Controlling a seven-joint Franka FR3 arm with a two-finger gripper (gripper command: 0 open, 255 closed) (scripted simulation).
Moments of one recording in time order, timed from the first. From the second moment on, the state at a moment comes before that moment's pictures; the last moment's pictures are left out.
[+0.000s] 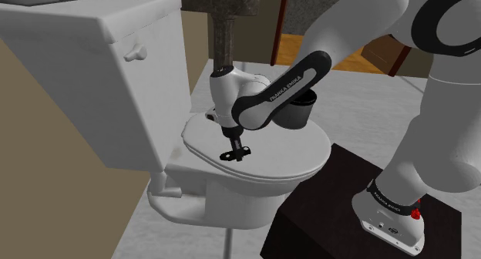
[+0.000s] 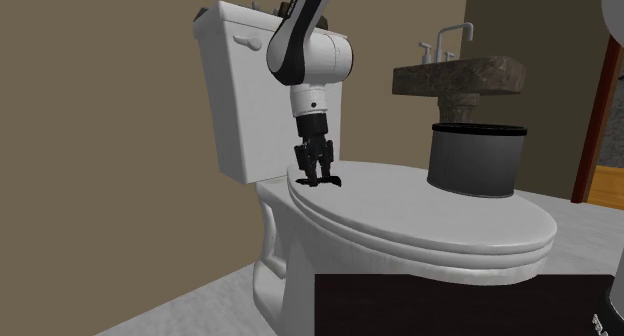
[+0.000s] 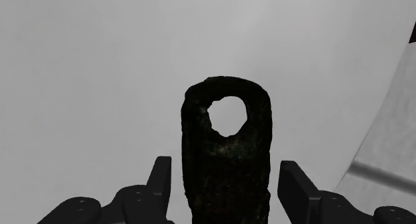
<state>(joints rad) 0.25 0.32 0.24 -2.10 -0.19 2.23 -0.40</state>
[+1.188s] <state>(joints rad) 0.24 0.25 0.25 -2.08 -0.16 2.15 -0.42</state>
